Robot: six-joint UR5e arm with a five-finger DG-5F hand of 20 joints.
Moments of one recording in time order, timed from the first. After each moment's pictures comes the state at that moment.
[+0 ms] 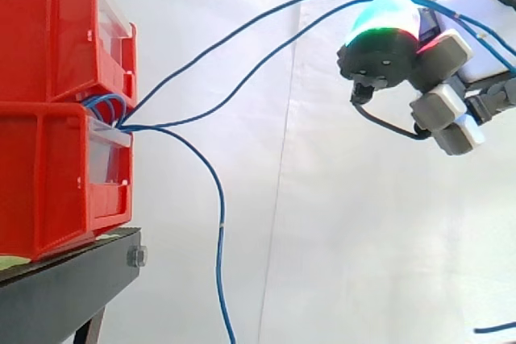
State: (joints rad) arm 0.08 -2.16 -0.99 -3.42 -1.46 -0.02
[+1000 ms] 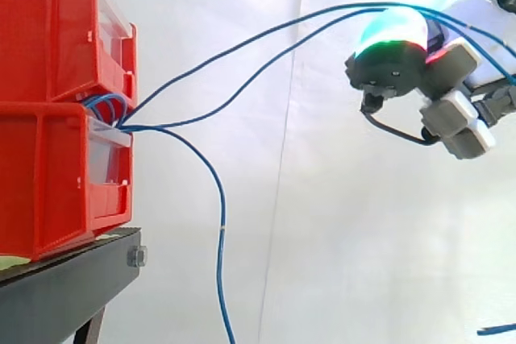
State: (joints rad) arm 0.07 -2.16 -0.99 -3.45 -1.49 -0.01
